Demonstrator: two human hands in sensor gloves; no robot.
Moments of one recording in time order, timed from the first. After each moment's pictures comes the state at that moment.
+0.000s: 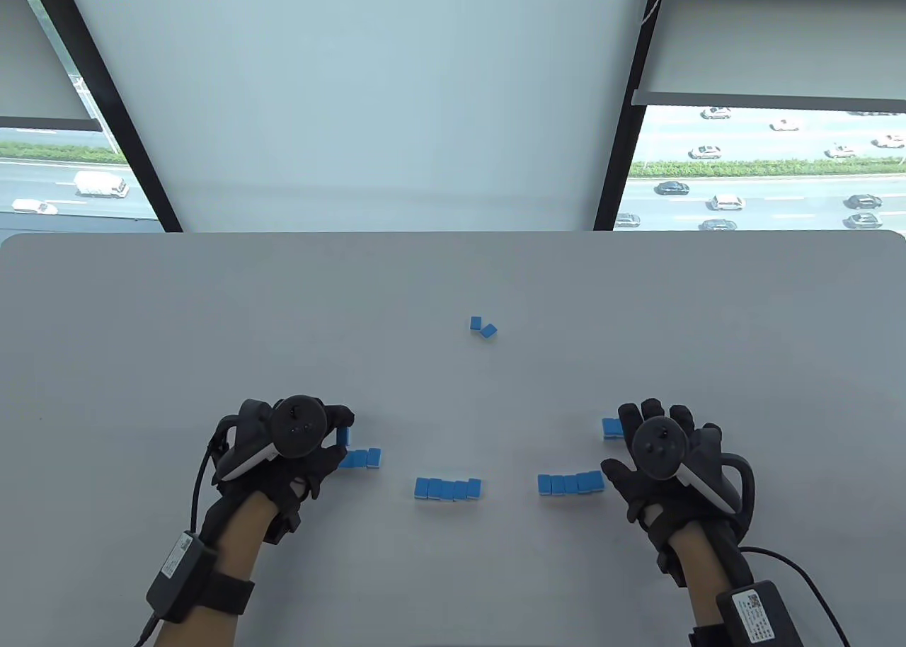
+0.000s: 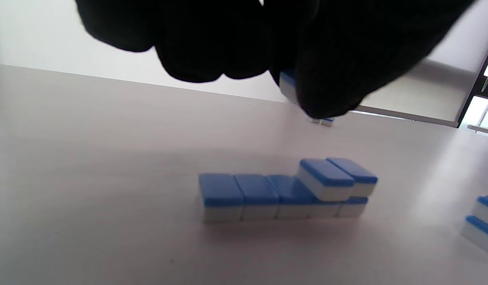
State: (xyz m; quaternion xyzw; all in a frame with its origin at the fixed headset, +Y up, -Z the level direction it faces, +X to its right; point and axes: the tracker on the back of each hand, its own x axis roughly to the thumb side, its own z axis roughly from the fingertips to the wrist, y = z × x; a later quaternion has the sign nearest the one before) left_hand -0.240 -0.714 -0.357 -0.06 -0.13 0.06 0.99; right_hand 0.232 -0.729 -0.322 -0.01 0.09 0.99 0.08
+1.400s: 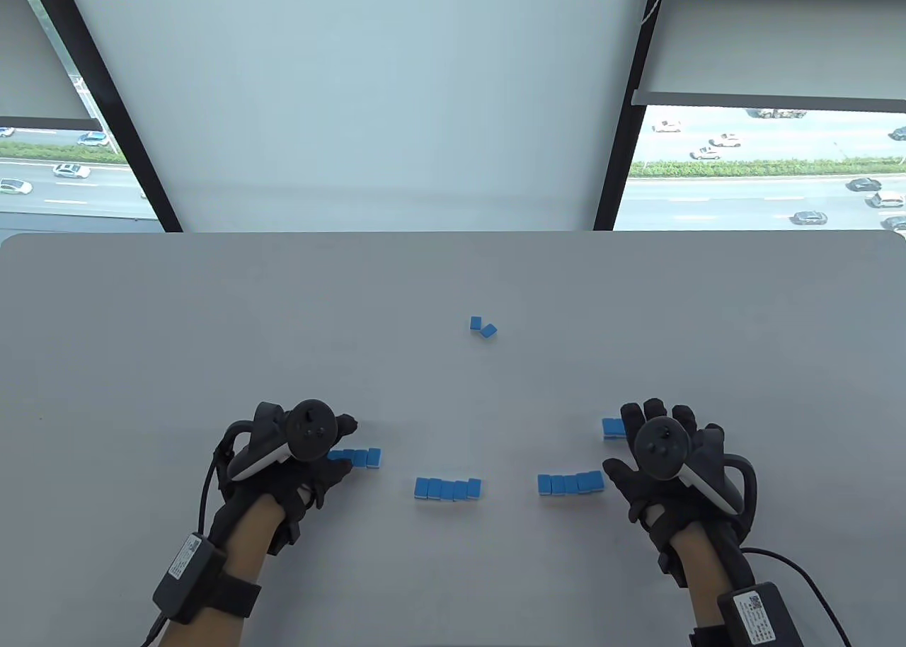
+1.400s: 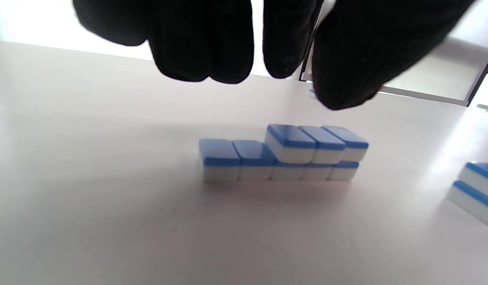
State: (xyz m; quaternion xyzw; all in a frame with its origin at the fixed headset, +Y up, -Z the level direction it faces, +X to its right) left_hand -0.237 -0.713 -0.355 -0.08 -0.13 0.07 0.99; right_hand 0.234 -0.728 -0.322 -0.01 0.08 0.99 0.08
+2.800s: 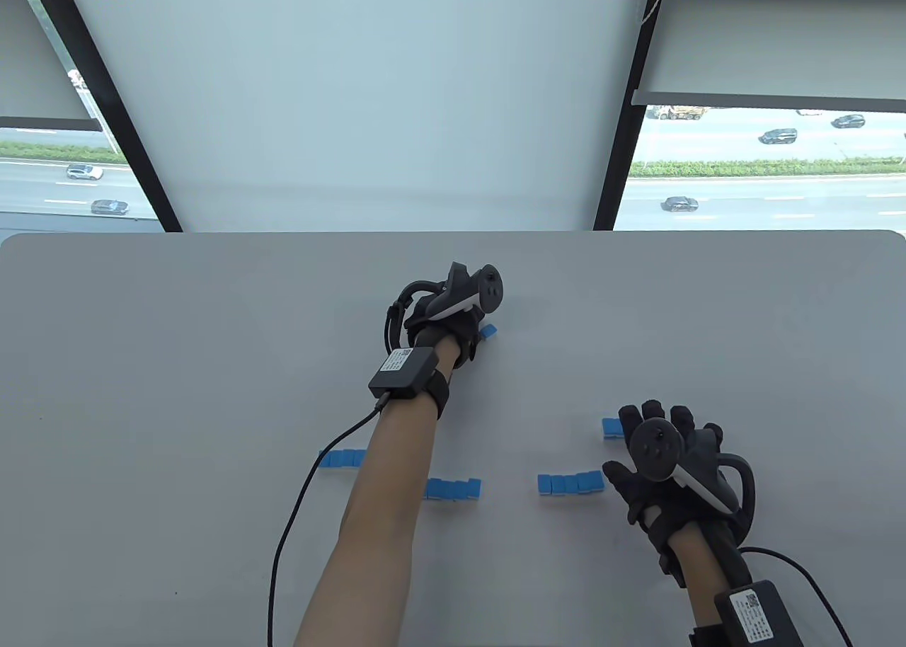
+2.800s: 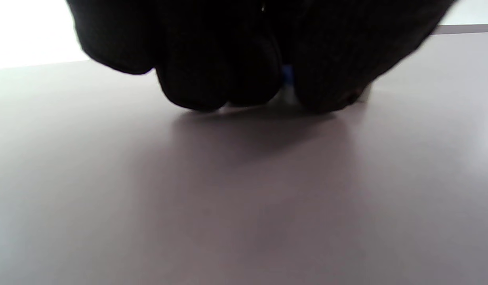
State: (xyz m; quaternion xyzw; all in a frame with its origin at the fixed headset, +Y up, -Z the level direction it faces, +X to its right) left_hand -0.038 -0.744 -0.579 -0.12 -0.12 -0.06 0.98; right_hand 0.232 -0.732 -0.323 -0.01 0.09 0.99 0.06
